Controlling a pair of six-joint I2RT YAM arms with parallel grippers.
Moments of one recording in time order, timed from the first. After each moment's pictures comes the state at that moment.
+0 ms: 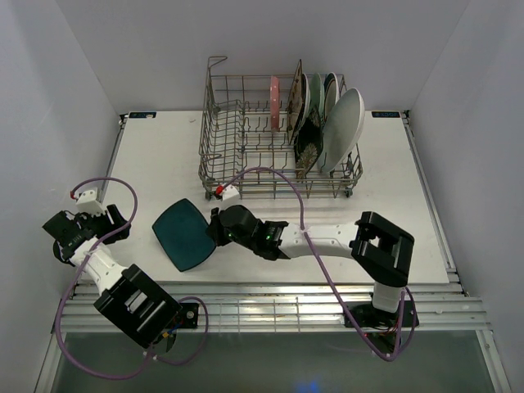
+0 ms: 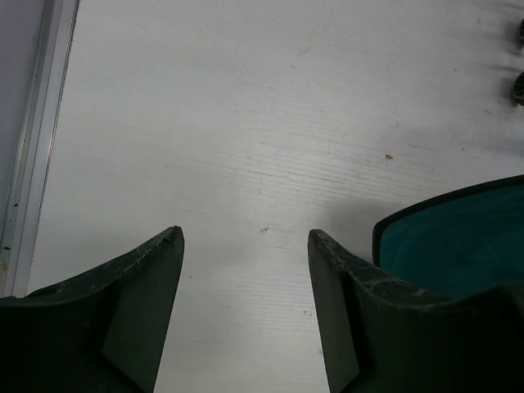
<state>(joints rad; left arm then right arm) 0.90 1.07 0.64 -0.42 0.69 0.44 1.24 1.81 1.15 0.23 0.24 0.59</state>
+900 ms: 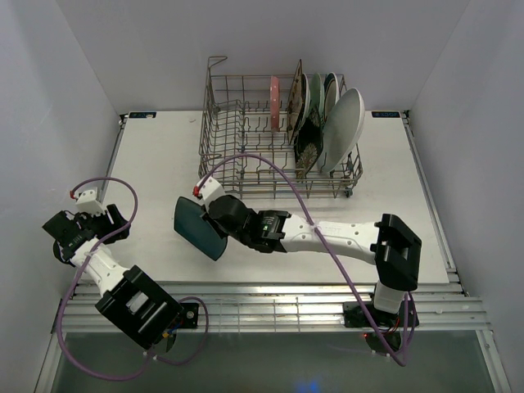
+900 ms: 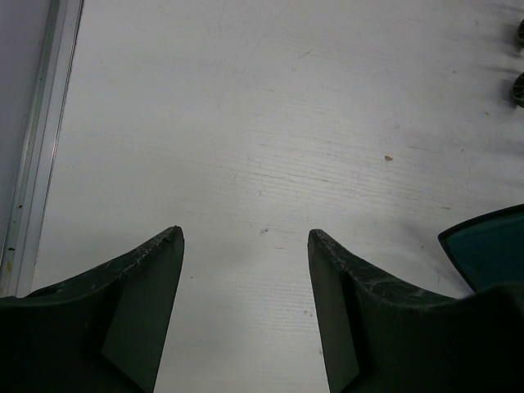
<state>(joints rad) 0.90 1.06 0.64 -0.43 0.69 0.44 1.29 1.75 1.39 -0.15 0.39 0.17</state>
